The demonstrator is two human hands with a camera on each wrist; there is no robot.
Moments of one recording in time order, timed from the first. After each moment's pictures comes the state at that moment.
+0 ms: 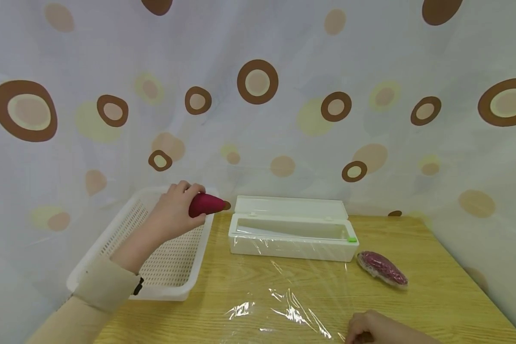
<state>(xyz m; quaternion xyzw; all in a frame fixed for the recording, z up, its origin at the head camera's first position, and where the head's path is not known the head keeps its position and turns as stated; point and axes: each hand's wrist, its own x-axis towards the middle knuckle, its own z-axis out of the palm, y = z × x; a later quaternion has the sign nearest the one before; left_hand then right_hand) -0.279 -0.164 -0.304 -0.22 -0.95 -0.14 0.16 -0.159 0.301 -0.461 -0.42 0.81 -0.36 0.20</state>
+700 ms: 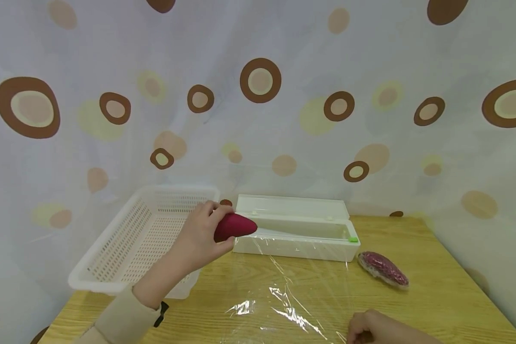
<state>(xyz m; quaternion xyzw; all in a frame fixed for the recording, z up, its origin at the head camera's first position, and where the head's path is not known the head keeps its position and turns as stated) -0.235 -0.115 -0.331 -0.28 -0.90 -0.22 0.25 -0.161 0.302 -0.457 -0.41 0.81 -0.36 0.22</state>
